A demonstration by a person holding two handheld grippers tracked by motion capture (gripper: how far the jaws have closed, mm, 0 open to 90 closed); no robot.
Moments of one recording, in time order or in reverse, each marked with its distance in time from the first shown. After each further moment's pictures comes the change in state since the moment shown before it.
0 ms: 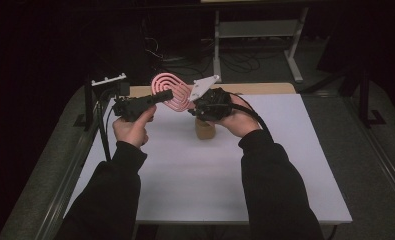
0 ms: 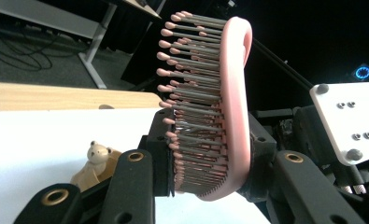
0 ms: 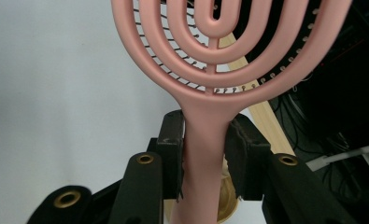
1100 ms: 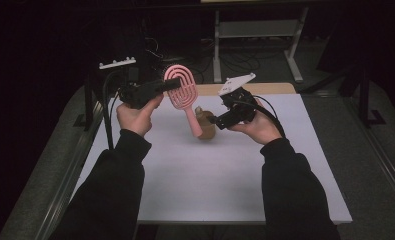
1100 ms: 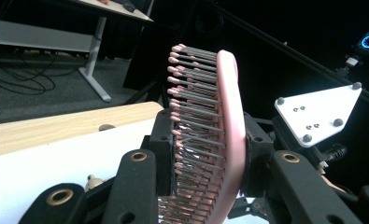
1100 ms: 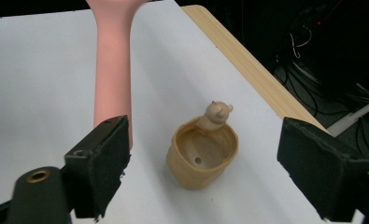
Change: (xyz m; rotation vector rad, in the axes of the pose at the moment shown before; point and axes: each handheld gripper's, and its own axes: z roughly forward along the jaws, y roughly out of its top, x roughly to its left) left arm -0.023 0.029 0.018 0.031 -0.002 0.157; right arm -0.018 -0.057 -0.025 -0.032 -0.005 0.294
